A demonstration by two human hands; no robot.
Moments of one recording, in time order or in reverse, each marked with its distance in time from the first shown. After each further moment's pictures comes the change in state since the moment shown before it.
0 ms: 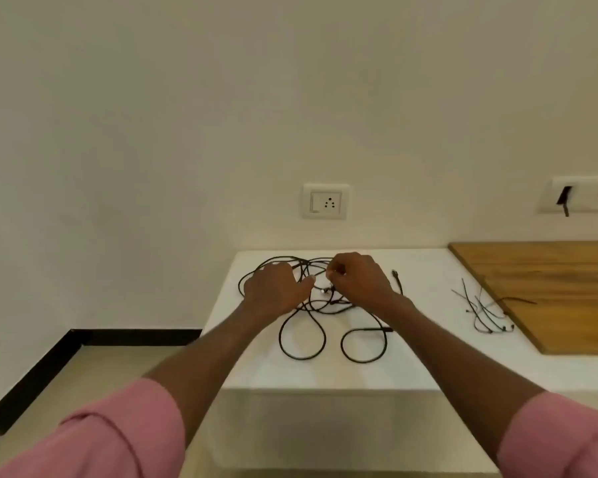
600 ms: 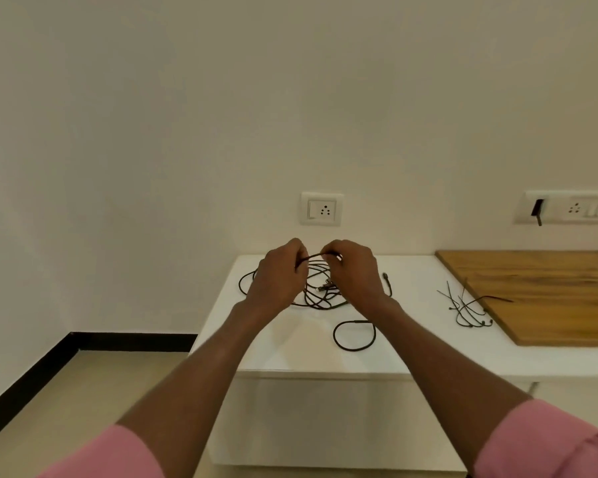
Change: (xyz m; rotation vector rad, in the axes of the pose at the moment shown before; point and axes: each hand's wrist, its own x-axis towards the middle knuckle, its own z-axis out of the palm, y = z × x) left_hand -0.039 0.006 -0.018 -0.467 0.316 0.329; right_hand -0.029 -0.022 -0.013 0.145 0.321 -0.136
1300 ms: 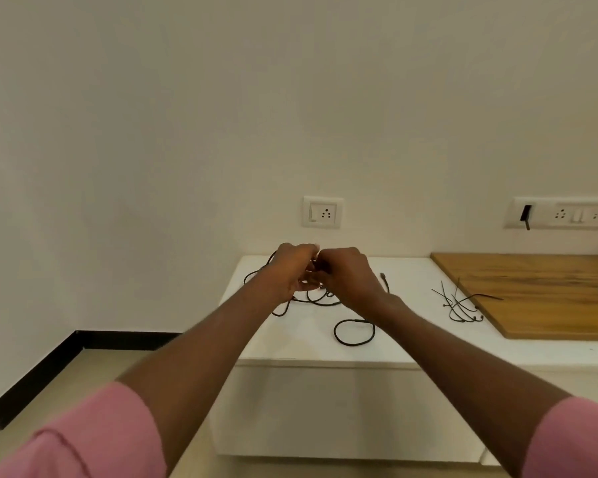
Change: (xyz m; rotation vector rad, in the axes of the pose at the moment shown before) left_hand 0.001 0.048 -0.020 -0.755 -0.213 -0.689; right_hand -0.026 -0.039 -0.022 -0.151 -0.229 -0.141
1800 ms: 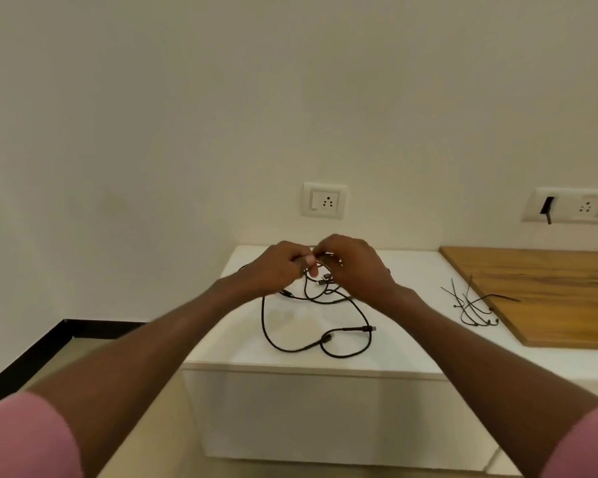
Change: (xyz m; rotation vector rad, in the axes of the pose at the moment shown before) left_hand 0.039 -0.025 -0.037 0.714 -0.231 0.484; right_hand 0.024 0.043 0.013 0.041 0.033 -0.137
